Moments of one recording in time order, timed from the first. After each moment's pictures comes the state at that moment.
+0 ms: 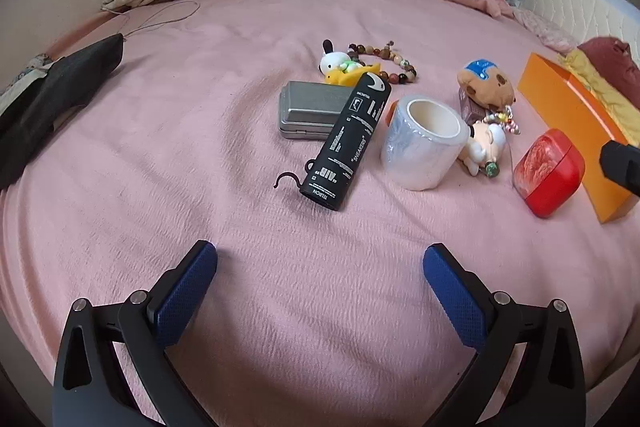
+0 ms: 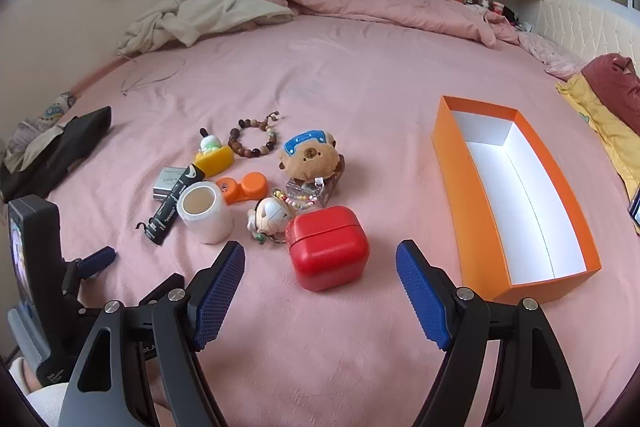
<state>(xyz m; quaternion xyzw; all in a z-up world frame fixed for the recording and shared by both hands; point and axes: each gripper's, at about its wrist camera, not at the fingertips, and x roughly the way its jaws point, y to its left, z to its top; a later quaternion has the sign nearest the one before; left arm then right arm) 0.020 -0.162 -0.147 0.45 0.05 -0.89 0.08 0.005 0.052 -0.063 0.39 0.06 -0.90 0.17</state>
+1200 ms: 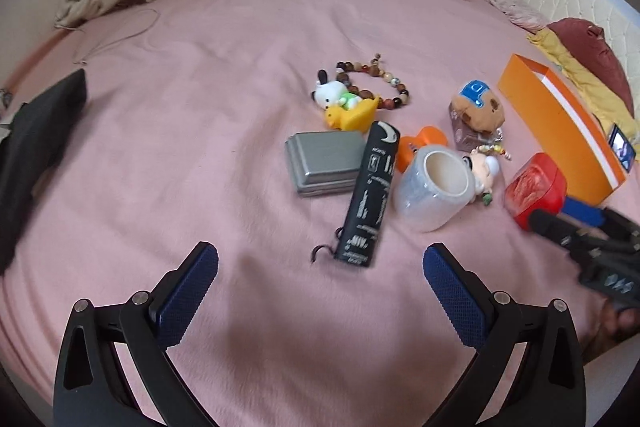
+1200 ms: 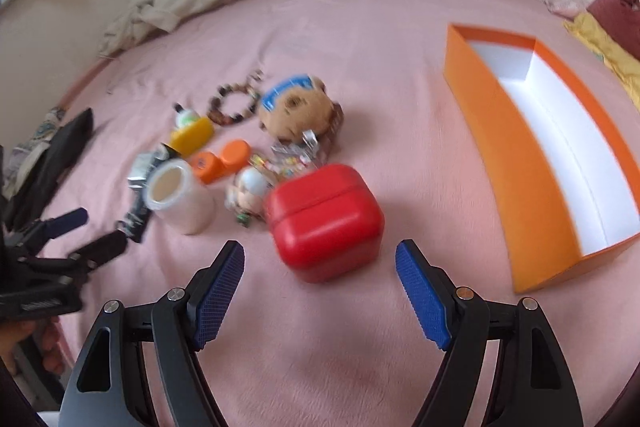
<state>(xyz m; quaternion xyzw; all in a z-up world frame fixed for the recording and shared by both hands) -0.010 -0.196 -0.117 0.48 0.05 -0.88 -0.02 -0.033 0.051 -0.118 0.48 0.00 -0.87 0.15</state>
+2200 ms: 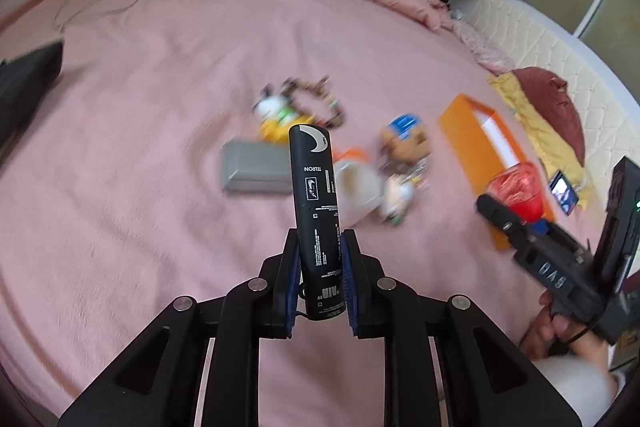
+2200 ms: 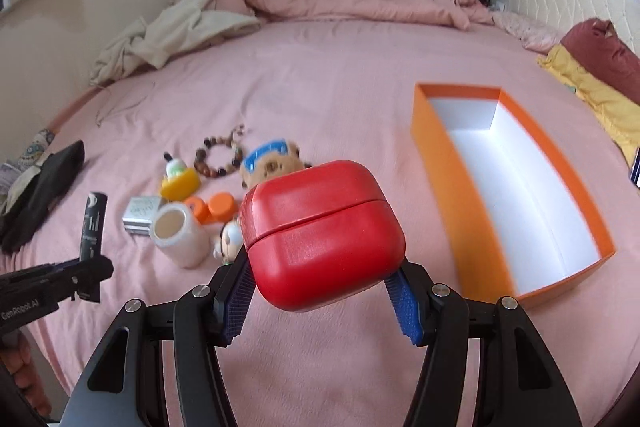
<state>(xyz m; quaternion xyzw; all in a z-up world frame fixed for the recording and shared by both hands) 0.002 -0.169 -0.065 0.45 0.14 -0.88 -0.09 -0.022 0.072 -0.065 0.39 -0.01 -0.91 0.13</state>
